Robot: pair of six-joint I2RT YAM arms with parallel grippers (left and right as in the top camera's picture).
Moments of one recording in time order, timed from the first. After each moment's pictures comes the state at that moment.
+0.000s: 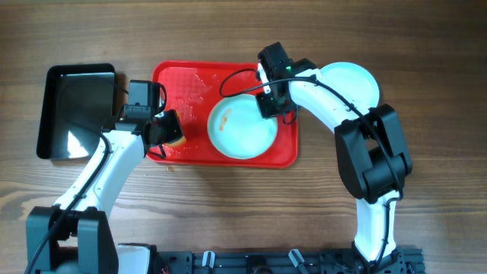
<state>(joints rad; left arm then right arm) -0.10 1.51 0.89 -0.54 0.05 -0.41 0.45 2.15 1.55 -0.77 -0.12 0.14</state>
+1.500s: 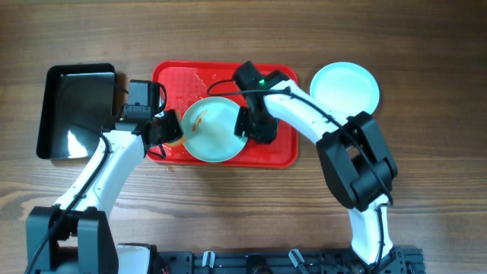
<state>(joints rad) -0.10 1.51 0.89 -0.53 0.06 -0.41 0.60 2.15 1.56 -0.95 -0.23 0.82</state>
